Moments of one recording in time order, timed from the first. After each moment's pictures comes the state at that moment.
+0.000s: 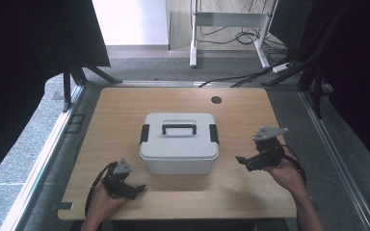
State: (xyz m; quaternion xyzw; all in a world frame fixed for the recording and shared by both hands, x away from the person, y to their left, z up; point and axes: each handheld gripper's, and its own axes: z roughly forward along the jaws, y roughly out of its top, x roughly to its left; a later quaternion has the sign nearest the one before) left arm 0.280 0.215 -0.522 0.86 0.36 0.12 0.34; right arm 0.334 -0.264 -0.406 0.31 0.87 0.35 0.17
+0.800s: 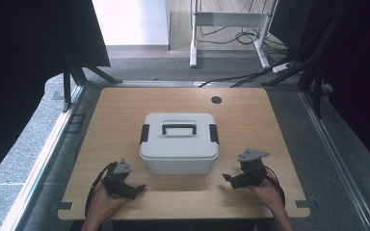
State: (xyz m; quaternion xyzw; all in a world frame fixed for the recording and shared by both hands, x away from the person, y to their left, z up) left arm 0.279 0.215 -0.522 0.86 0.36 0.12 0.34; right arm 0.314 -0.240 -0.489 0.32 0.86 0.36 0.16
